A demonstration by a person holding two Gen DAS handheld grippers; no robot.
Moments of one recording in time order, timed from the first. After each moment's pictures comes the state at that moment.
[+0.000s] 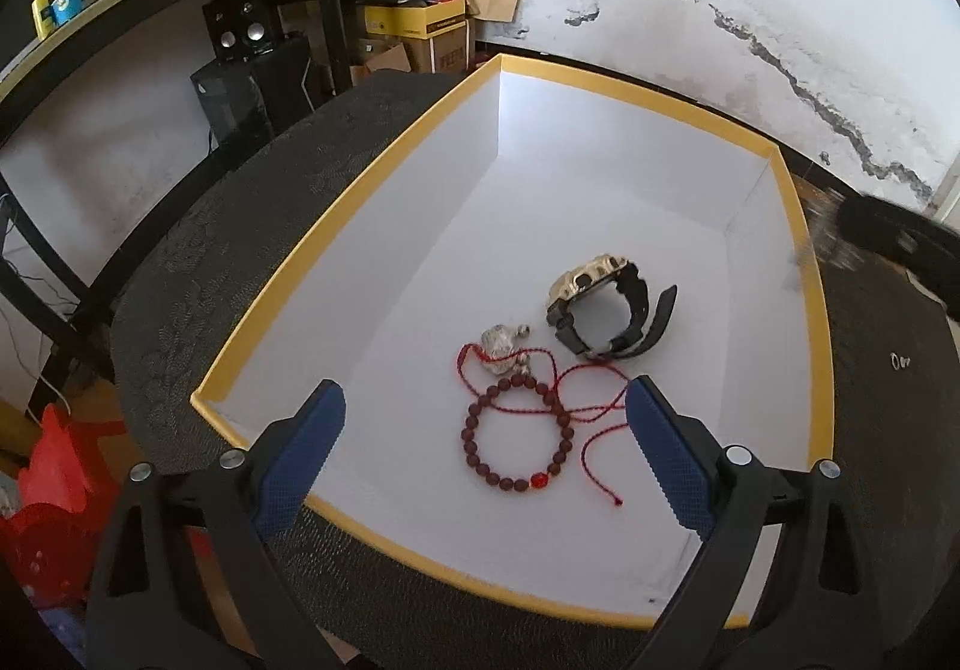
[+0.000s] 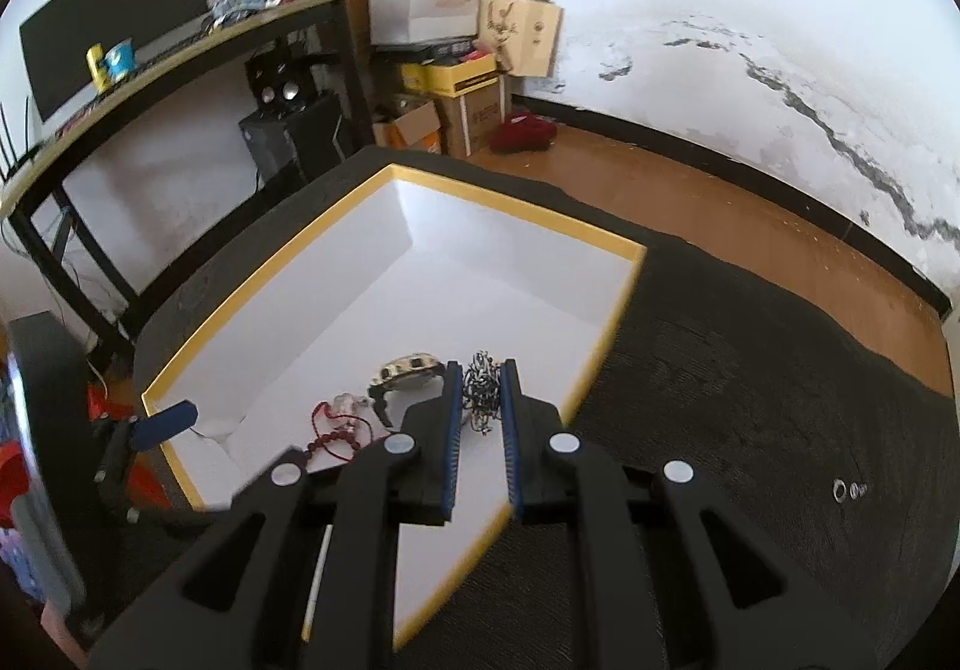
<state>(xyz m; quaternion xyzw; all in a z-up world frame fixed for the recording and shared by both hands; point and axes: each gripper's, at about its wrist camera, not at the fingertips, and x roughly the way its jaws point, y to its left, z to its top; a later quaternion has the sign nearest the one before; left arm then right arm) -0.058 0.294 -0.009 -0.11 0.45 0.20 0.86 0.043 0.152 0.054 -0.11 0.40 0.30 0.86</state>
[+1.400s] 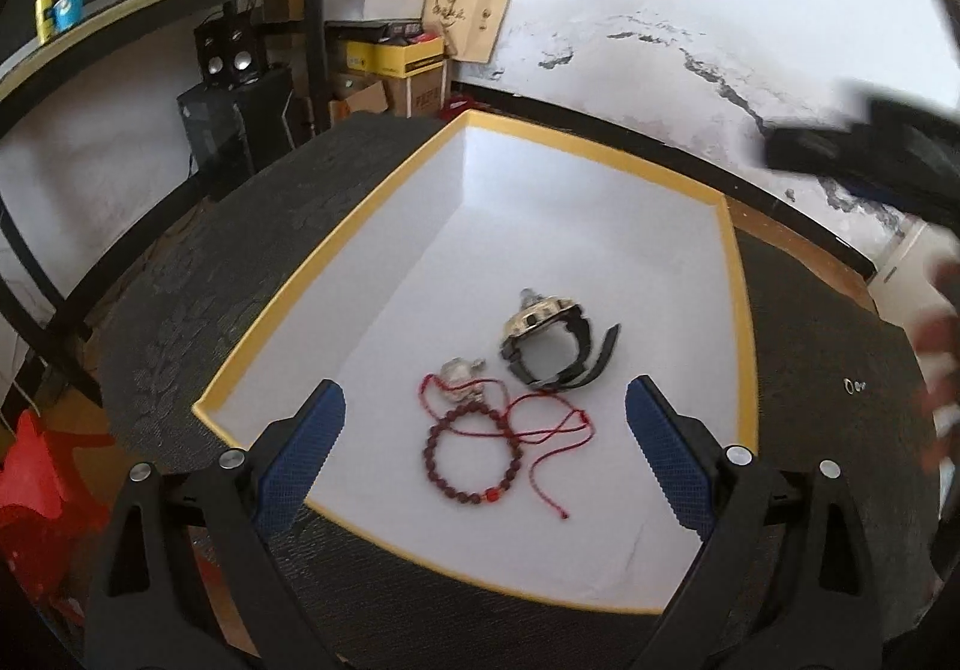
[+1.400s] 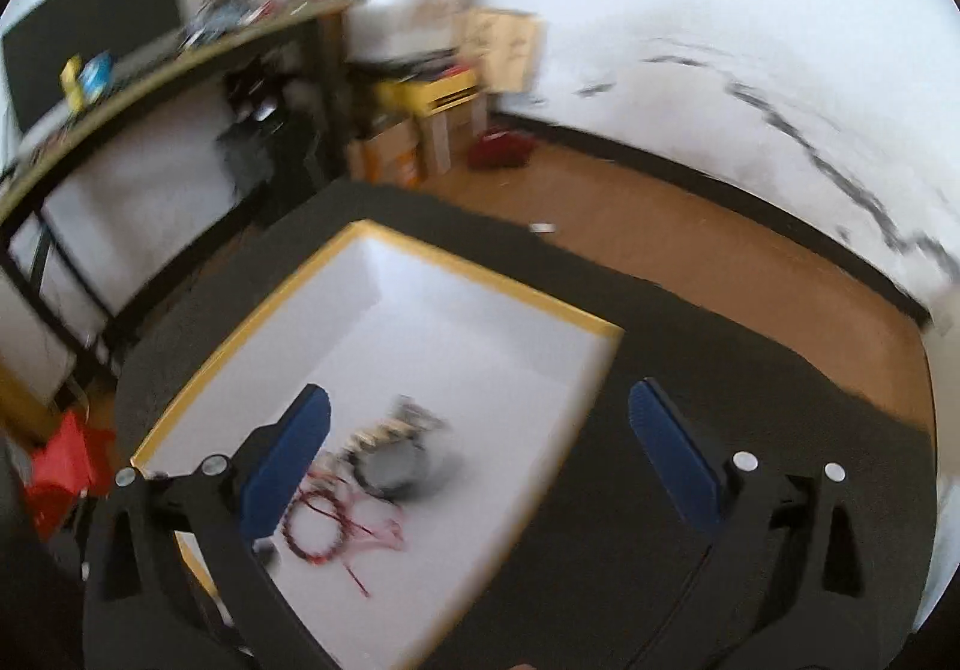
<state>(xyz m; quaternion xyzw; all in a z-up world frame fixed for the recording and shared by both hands) -0.067 0.280 0.018 -0.13 0.39 0.17 0.89 0.069 0.133 0.087 -0.09 0.39 0.25 0.88</state>
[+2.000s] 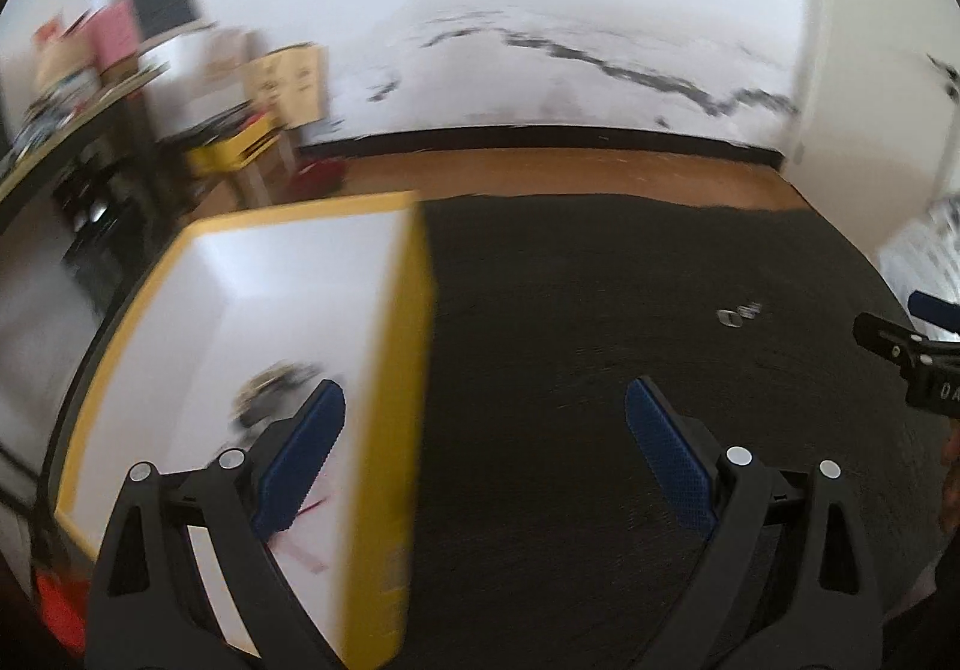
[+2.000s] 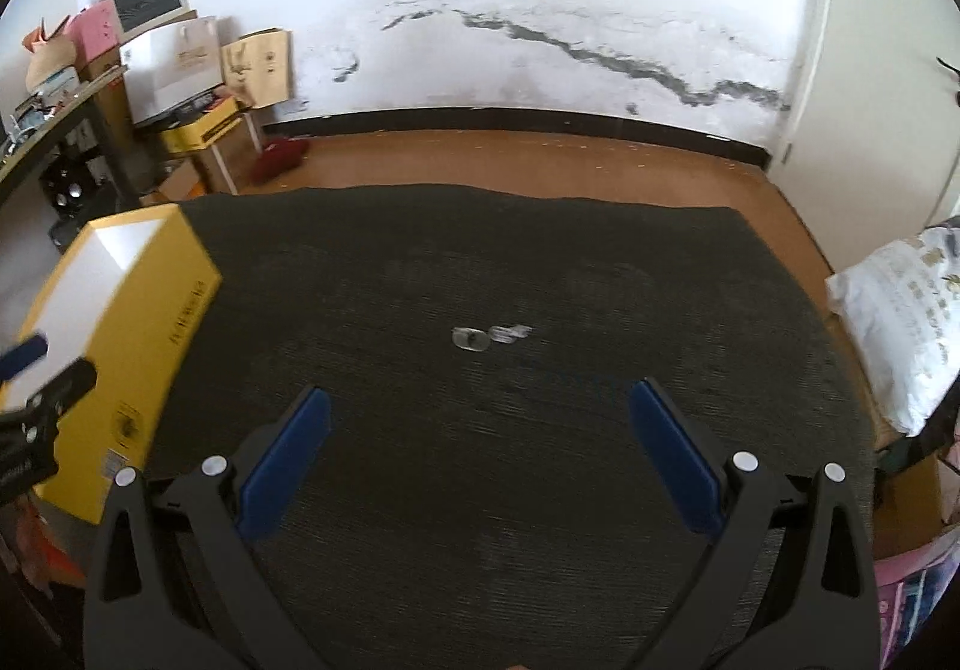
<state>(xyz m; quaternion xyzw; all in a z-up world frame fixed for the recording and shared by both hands) 0.003 0.090 0.022 0.03 0.38 0.02 0.92 0.033 -0.168 0.016 -0.01 0.41 0.05 0.91</state>
